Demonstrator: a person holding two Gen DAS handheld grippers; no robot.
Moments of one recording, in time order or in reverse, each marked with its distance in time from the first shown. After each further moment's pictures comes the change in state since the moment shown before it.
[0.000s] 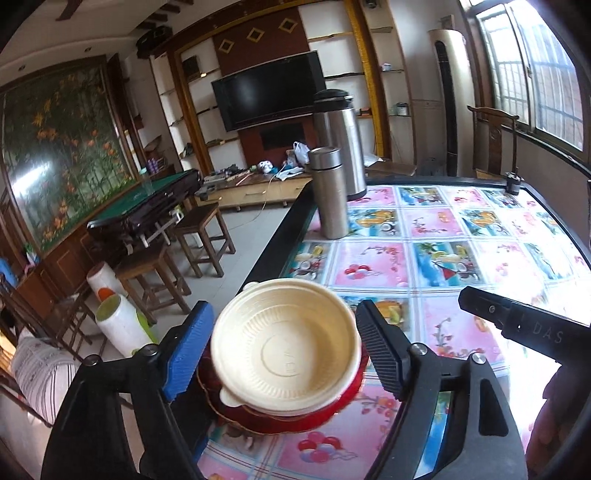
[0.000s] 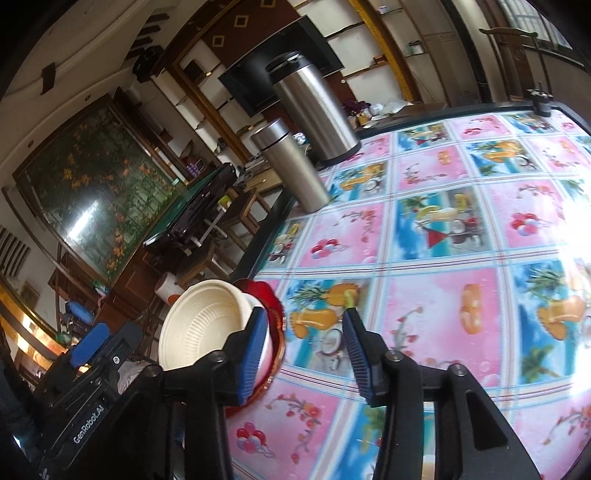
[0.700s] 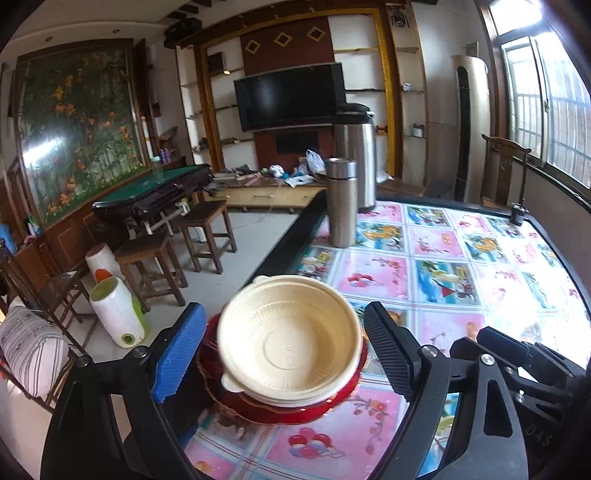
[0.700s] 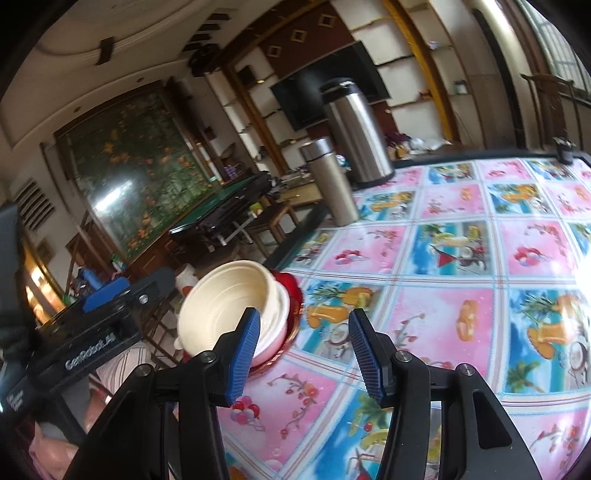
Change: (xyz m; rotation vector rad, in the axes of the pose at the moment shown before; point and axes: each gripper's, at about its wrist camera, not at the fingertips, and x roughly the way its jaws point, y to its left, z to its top) left arm -0.012 0.020 -0.014 -0.134 -0.035 0.021; right arm -0.036 0.014 -0.035 -0.206 -0.086 0.100
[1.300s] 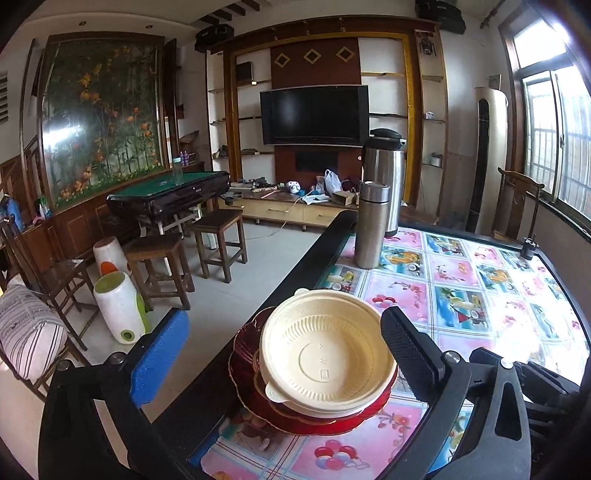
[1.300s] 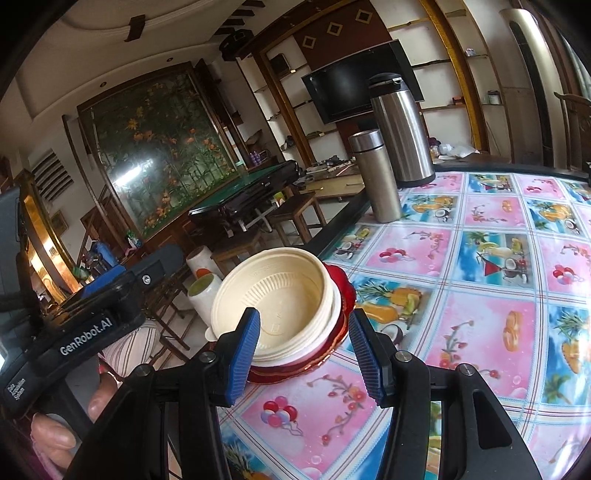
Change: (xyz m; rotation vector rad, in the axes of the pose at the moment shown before) left arm 0.002 0.043 -0.006 -0.107 -0.053 0.010; right arm 0.023 0.049 -0.005 -0.091 0.032 0.054
